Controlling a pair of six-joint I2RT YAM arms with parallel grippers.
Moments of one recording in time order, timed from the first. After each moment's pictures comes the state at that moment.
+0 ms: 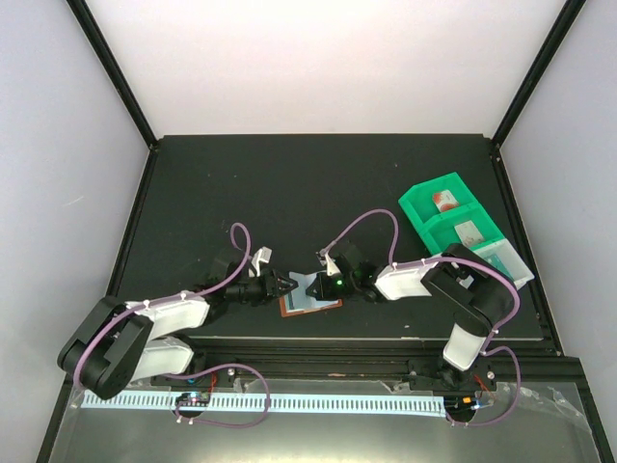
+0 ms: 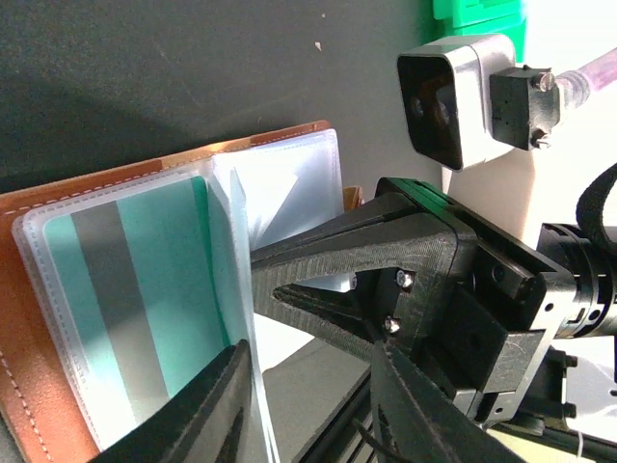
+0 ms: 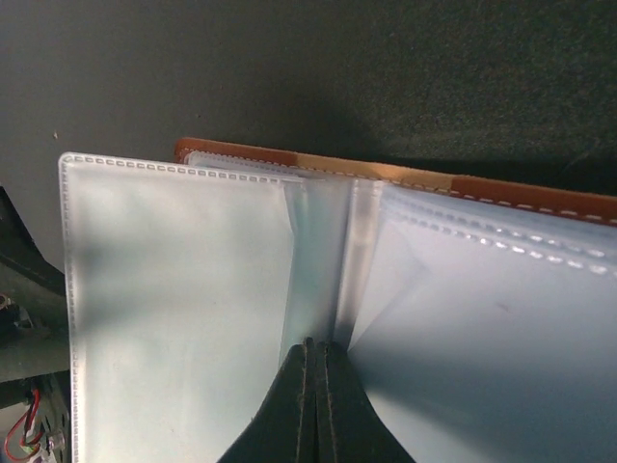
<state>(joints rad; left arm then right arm) -0.50 1.23 0.24 0.36 0.66 -0.98 0.86 1.74 0.68 0.21 -0.41 0.78</state>
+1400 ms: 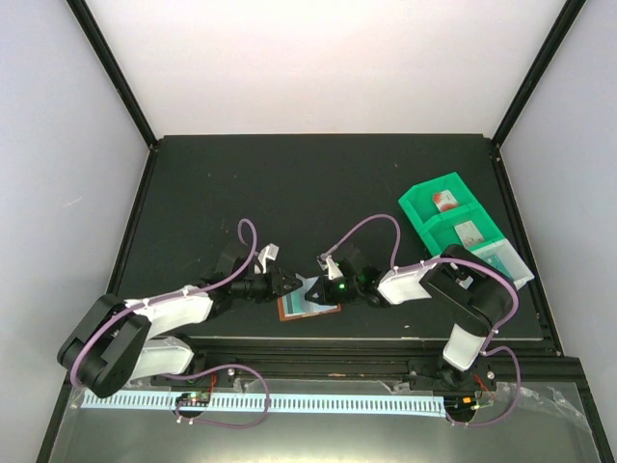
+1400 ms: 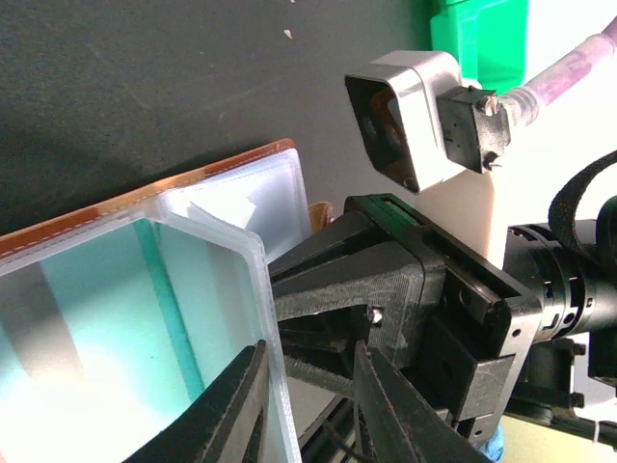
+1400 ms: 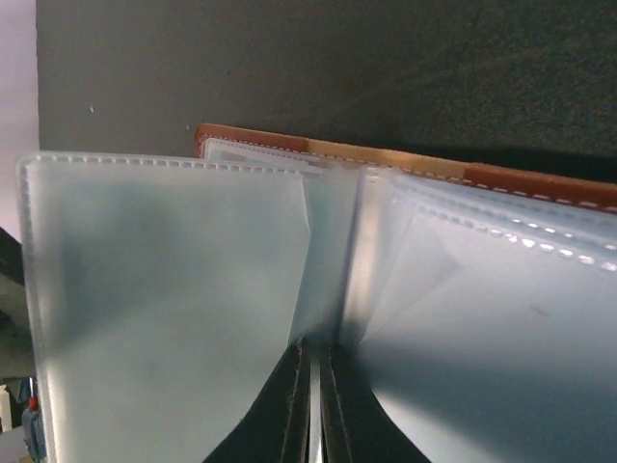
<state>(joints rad) -0.55 1.23 0.32 0.27 0.63 -0.95 0.86 1.74 0.62 0.32 -0.49 0.82</state>
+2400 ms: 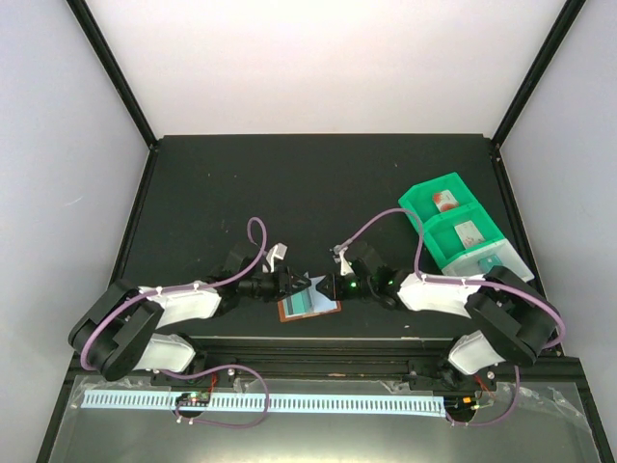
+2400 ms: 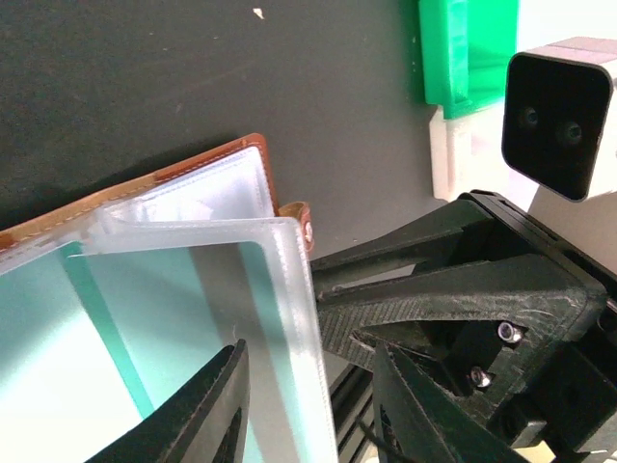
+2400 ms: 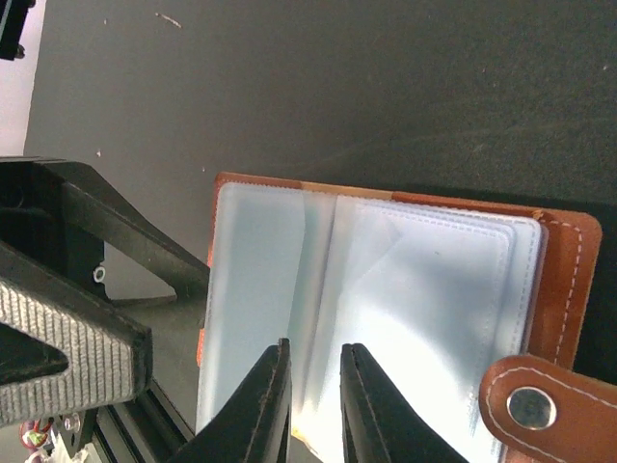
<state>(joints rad) -0.60 1.33 0.35 0.38 0.65 -1.00 0.85 1.47 0.57 0.14 -0.30 0.76</state>
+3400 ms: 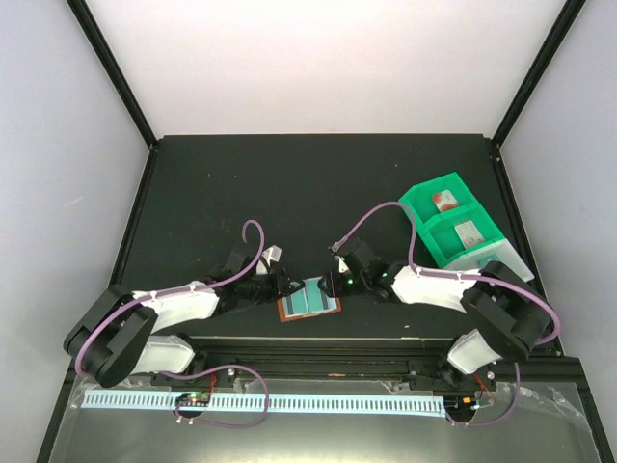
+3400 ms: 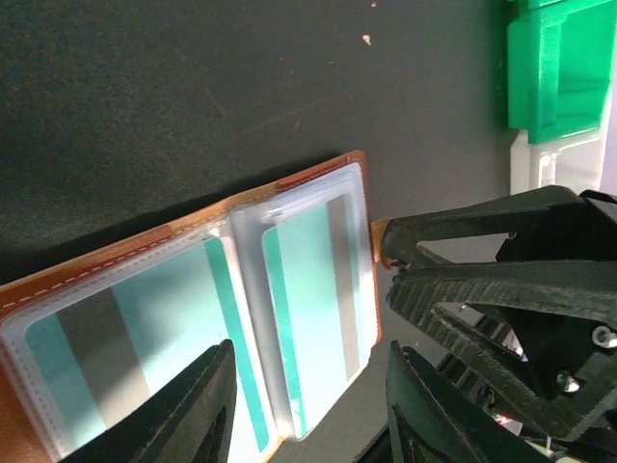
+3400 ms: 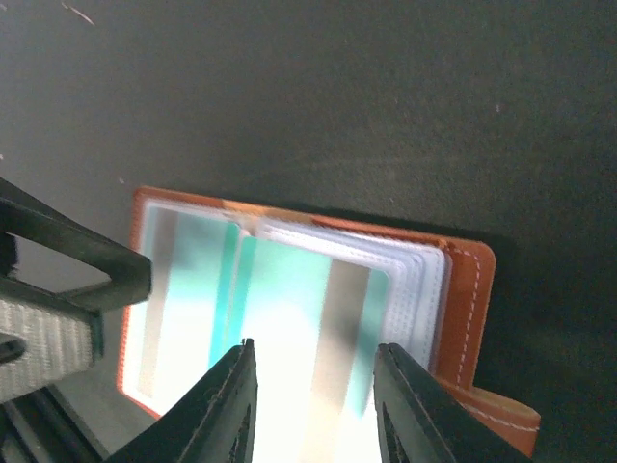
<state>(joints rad) -0.60 1.28 0.36 0.20 0.51 -0.93 0.85 1.50 0.66 -0.02 -0.20 0.67</state>
